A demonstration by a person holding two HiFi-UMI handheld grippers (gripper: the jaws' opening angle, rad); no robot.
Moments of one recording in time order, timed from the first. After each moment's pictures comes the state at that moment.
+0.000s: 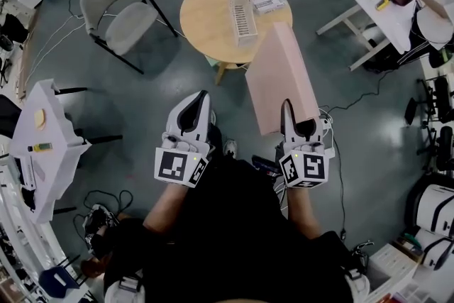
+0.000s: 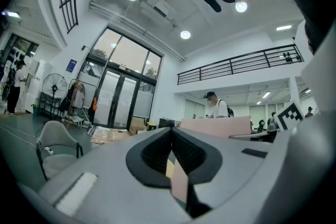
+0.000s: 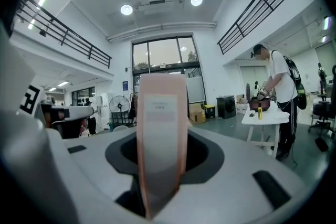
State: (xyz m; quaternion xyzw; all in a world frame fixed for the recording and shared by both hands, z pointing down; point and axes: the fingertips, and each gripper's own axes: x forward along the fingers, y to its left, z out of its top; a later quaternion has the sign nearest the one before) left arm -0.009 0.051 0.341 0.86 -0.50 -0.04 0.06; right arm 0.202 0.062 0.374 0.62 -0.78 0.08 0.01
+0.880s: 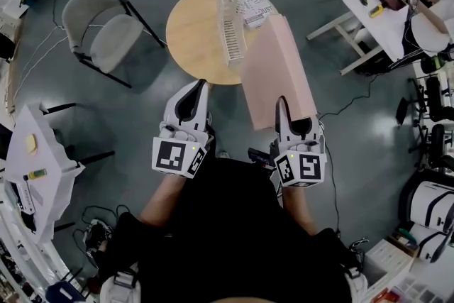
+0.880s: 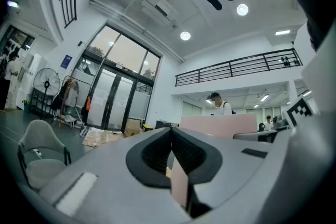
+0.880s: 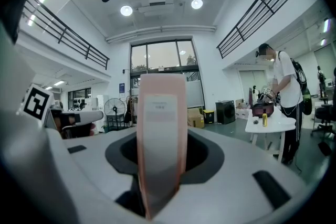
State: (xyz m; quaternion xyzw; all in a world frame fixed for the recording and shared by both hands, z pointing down) left arm 0.004 -0.089 0.339 0.87 -0.48 -0.06 0.06; right arm 0.200 -0.052 0.358 0.63 -0.77 0.06 0.00
